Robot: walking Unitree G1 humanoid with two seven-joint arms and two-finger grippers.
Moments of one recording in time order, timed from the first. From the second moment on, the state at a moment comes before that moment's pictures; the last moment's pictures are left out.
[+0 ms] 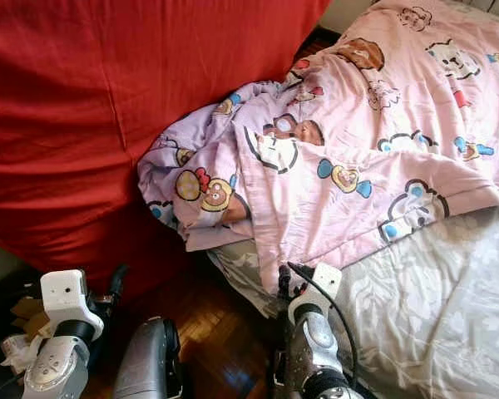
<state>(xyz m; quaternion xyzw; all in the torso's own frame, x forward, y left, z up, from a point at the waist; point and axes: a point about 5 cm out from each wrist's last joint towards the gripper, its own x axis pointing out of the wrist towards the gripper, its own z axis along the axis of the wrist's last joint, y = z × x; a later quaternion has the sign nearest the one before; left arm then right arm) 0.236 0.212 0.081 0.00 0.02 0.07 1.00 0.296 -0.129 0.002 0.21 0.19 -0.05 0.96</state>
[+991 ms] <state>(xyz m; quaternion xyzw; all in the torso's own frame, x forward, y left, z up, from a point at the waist) 0.232 0.215 0.075 0.00 0.04 0.08 1.00 0.309 -0.141 0.011 0.25 0.19 -0.07 0.95</state>
